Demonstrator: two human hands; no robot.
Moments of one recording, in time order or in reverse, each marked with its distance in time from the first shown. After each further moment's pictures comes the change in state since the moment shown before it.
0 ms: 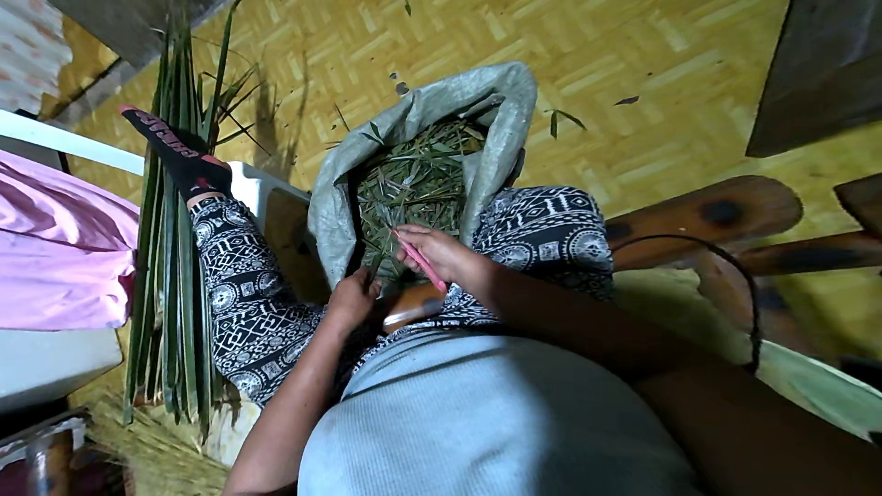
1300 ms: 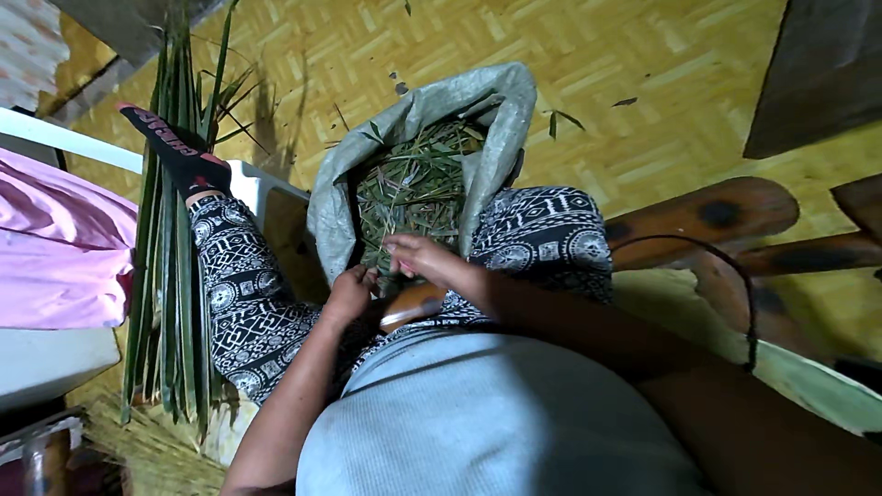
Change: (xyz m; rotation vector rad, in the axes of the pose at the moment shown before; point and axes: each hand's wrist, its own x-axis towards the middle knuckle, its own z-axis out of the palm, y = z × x) left_hand -0.001 0.005 -0.005 -0.256 0.015 -0.026; right_hand -0.012 0.003 0.012 -0.390 -0.094 -0.154
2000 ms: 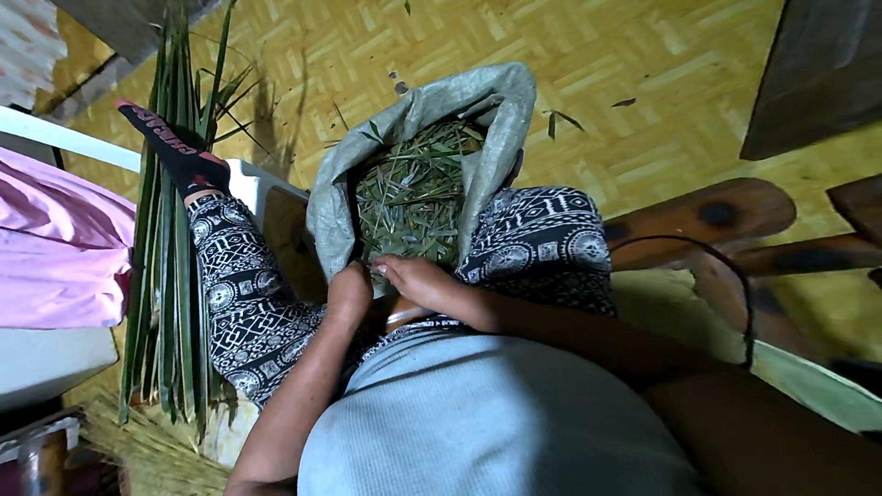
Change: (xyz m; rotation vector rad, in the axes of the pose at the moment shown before) left_hand 0.002 0.013 0.010 0.375 0.178 -0.073; right_hand -0.026 -0.015 0.022 -0.683 -0.053 -0.129
